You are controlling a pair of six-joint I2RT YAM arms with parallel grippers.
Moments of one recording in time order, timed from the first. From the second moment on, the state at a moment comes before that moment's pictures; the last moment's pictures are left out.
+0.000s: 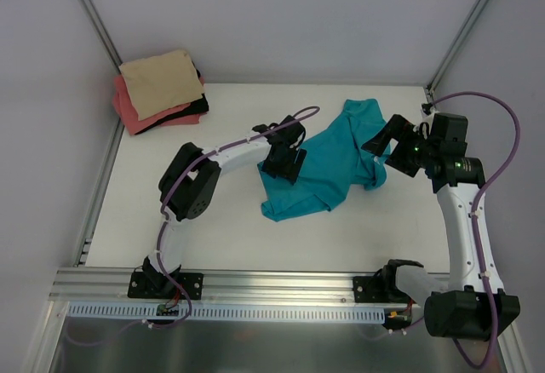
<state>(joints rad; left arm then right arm) -0.74 2.13 1.63 -0.69 0.01 -0.36 -0.06 1.05 1.14 -0.80 -0.40 0.47</state>
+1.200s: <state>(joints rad) -0.75 2.09 1.69 -0.65 -0.01 -0.36 -0.06 1.06 1.14 -0.79 -0.40 0.50</state>
